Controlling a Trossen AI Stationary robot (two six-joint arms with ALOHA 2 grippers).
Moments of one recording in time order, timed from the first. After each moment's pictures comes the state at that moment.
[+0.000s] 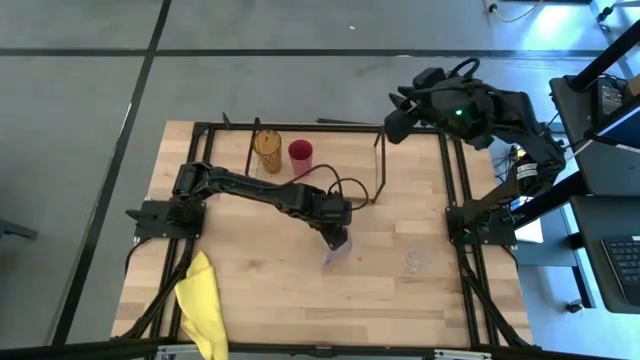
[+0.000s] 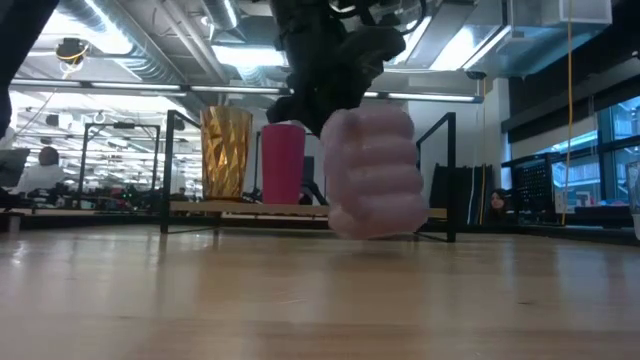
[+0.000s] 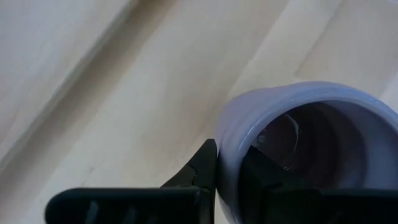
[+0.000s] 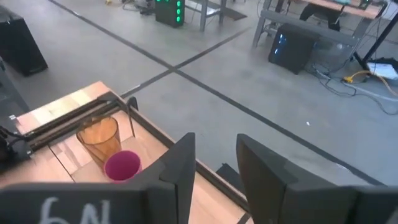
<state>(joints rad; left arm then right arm) -0.09 2.00 1.66 -0.83 -0.14 -0.71 -0.07 1.54 2.26 -1.25 0.73 0.33</state>
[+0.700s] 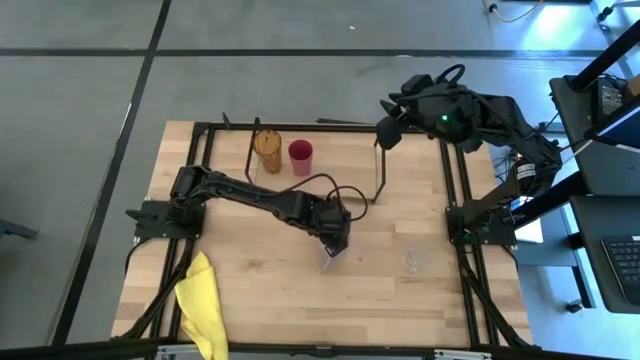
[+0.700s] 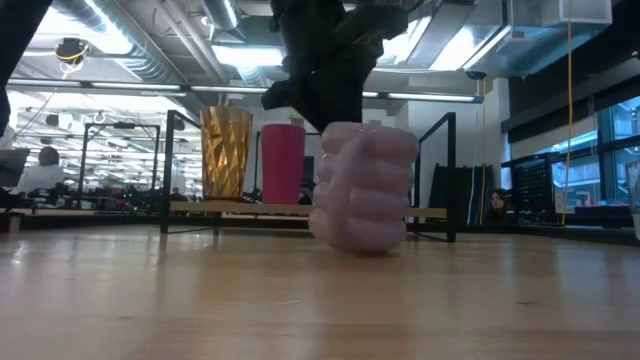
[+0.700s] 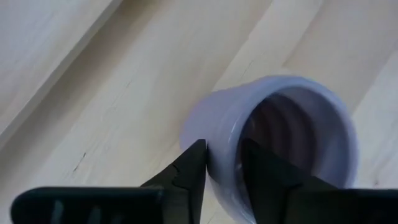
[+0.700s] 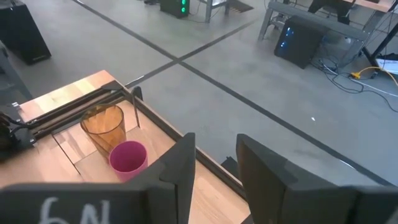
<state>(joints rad) -0.14 2.00 1.68 -0.86 -0.21 -0.76 -0.07 1.53 2.17 -1.20 0.71 0.34</state>
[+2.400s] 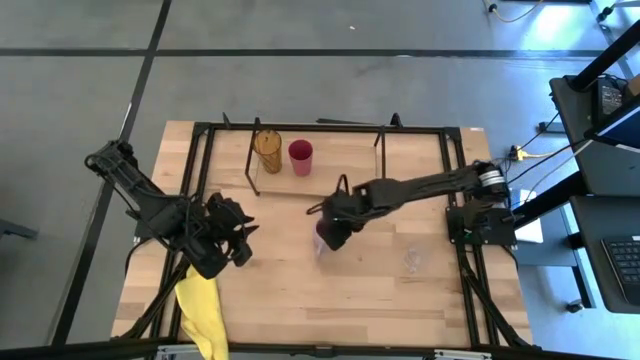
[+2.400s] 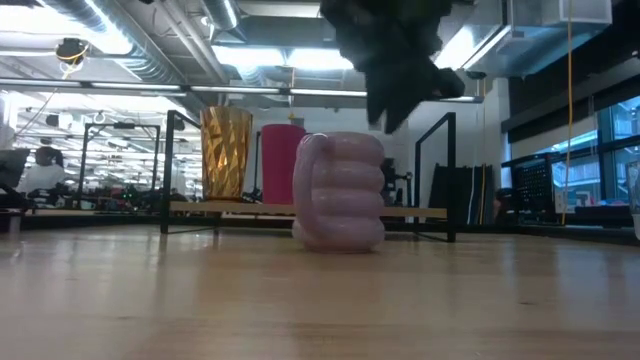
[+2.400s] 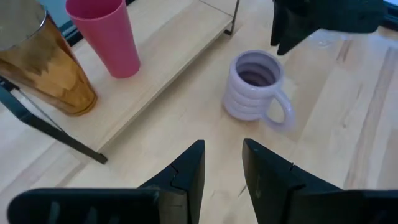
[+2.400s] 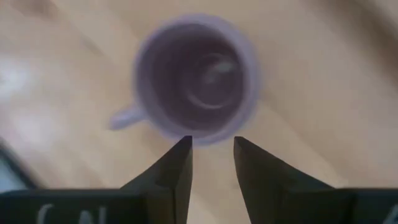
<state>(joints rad) -0.70 1.24 1.24 -1.19 -0.80 -1.19 0.13 1.84 1.55 -0.94 -0.01 0.96</state>
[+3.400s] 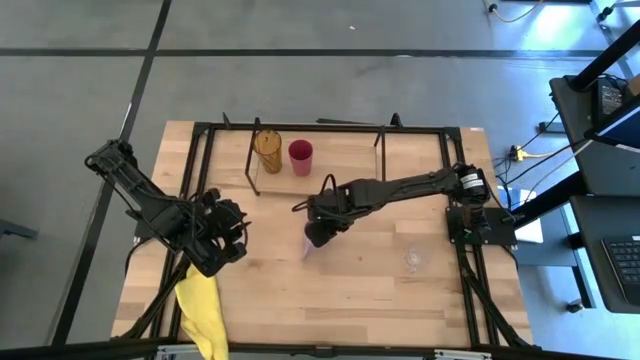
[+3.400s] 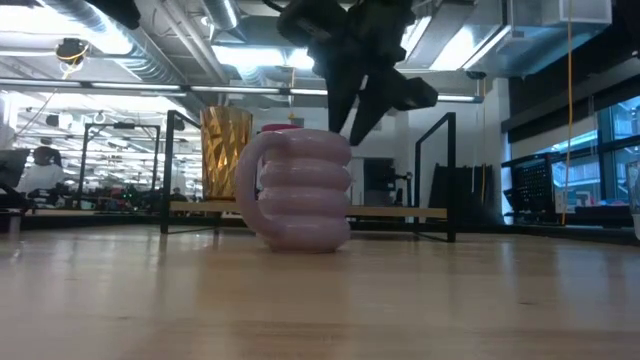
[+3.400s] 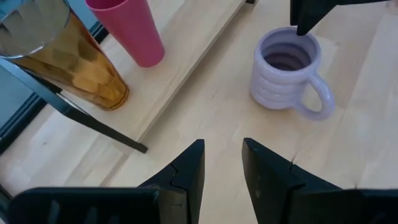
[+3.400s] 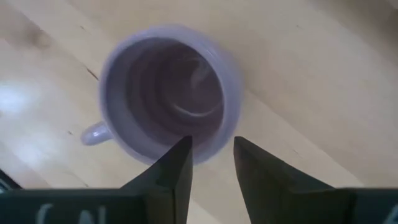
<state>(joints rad) -0.70 1.23 1.19 -1.30 -0.77 -1.12 0.10 1.99 1.71 -0.97 -0.03 1.04</state>
